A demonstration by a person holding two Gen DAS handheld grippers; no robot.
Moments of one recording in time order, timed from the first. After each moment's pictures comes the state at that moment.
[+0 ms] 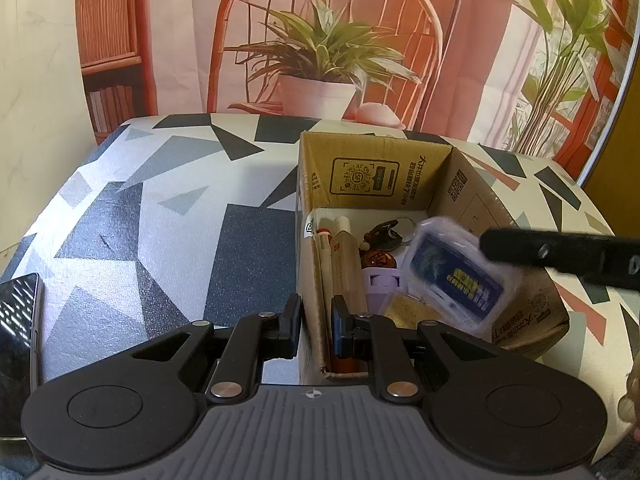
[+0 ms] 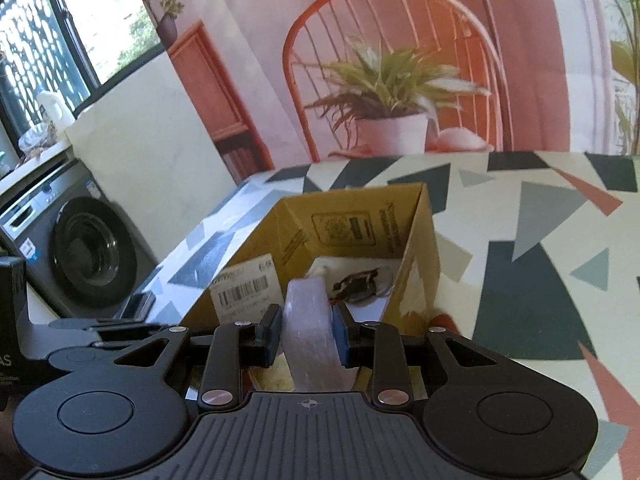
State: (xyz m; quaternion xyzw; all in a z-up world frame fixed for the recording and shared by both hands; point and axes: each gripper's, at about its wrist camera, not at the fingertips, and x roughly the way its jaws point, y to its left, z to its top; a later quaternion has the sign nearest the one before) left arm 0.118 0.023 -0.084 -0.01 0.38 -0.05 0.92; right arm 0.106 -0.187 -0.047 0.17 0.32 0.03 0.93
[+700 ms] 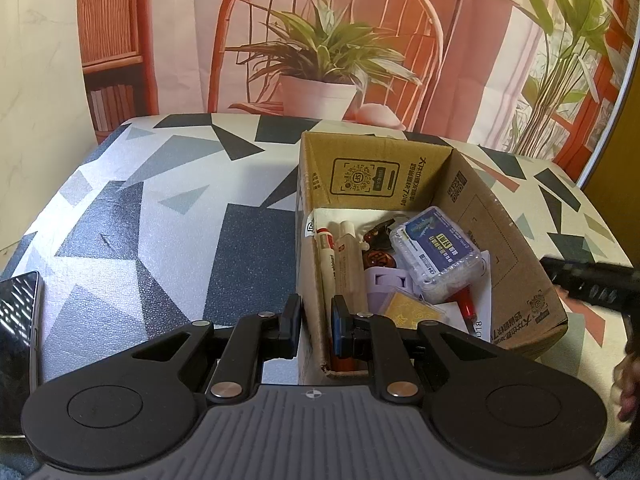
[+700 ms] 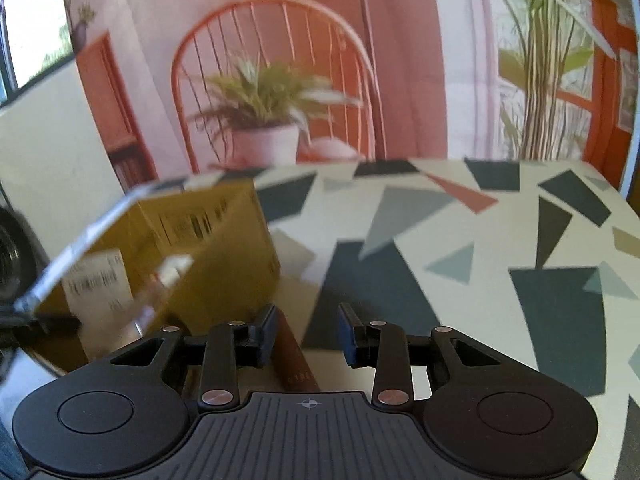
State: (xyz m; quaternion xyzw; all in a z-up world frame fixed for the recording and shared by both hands) left arm 0.120 0.023 -0.084 -0.02 0.38 -0.05 0.92; right arm 0.078 -0.245 -0.082 0.12 0.32 -0.12 0.93
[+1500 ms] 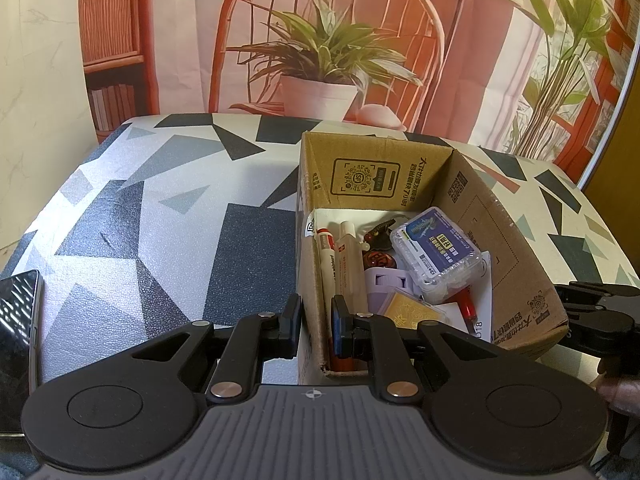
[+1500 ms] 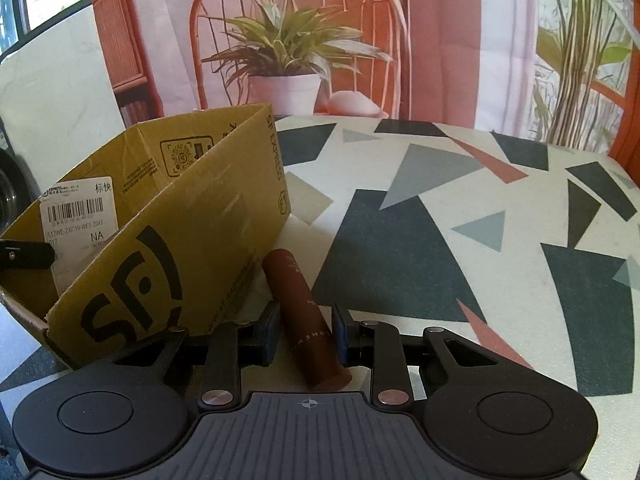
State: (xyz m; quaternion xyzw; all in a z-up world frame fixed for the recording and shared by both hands) left arm 0.120 0.024 -0.084 -0.02 0.38 -0.05 0.92; right arm 0.096 -0.231 -0.120 0.07 0.36 -0.09 0.92
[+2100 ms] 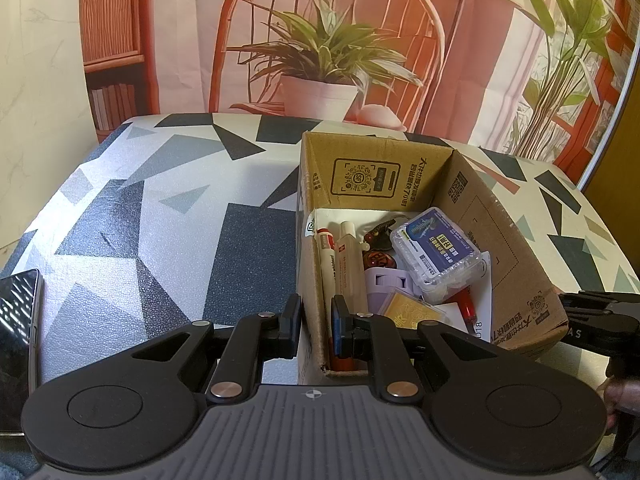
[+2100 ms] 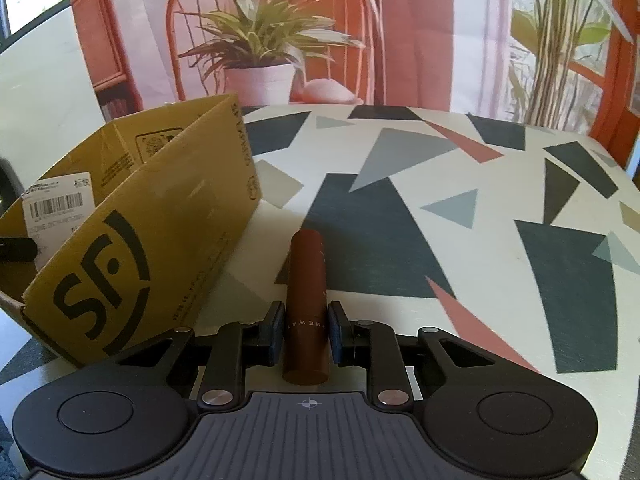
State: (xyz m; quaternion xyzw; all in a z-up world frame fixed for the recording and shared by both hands) left arm 0.119 0.024 -0.083 -0.02 0.38 -0.05 0.92; right arm 0.083 -0.244 -0.123 0.09 0.38 -0.12 0.91
